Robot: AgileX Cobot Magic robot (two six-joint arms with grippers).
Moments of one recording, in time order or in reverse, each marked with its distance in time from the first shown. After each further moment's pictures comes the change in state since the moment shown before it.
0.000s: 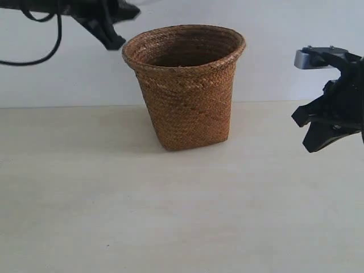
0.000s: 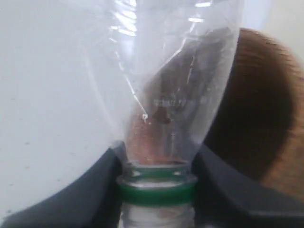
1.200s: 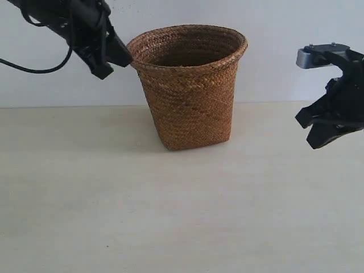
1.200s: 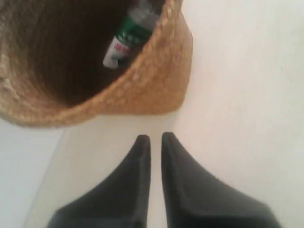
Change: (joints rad) left arm 0.012 0.079 -0.210 0.557 0.647 -0.591; right arm -0.002 -0.002 0.000 -0.058 -0.041 -0.017
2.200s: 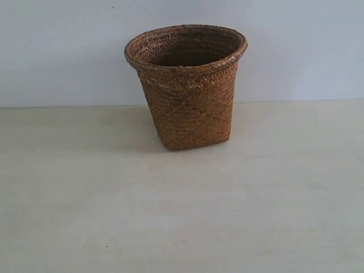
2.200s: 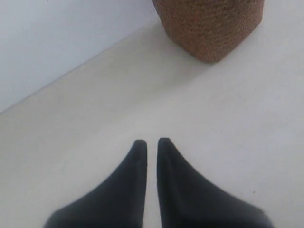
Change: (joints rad) left arm 0.068 -0.779 0.720 0.324 -0.210 -0.725; right arm -0.144 -0.850 0.442 -0.194 -0.400 0.208
